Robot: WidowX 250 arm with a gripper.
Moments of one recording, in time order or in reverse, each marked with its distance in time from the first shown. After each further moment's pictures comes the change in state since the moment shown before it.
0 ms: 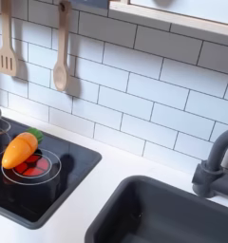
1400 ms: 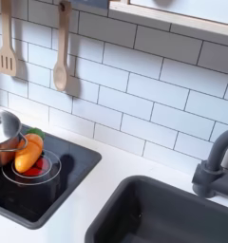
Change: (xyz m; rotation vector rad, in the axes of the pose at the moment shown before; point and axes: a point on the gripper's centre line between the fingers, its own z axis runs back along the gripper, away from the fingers) arm -0.033 -0.037 0.020 -0.035 0.001 -0.105
